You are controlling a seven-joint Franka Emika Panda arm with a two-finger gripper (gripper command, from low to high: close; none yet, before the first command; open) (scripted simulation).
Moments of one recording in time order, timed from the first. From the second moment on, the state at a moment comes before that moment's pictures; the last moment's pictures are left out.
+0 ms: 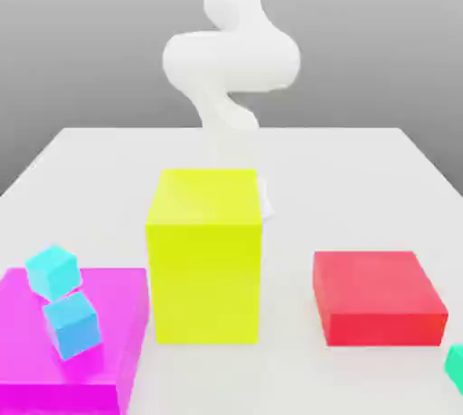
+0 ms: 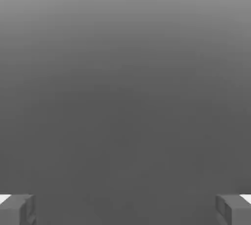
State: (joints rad) arm -0.06 -0.74 0.00 -2.33 0.01 2.34 0.90
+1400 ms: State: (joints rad) arm -0.83 0.28 -0.04 -2.74 0.08 3.02 2.35
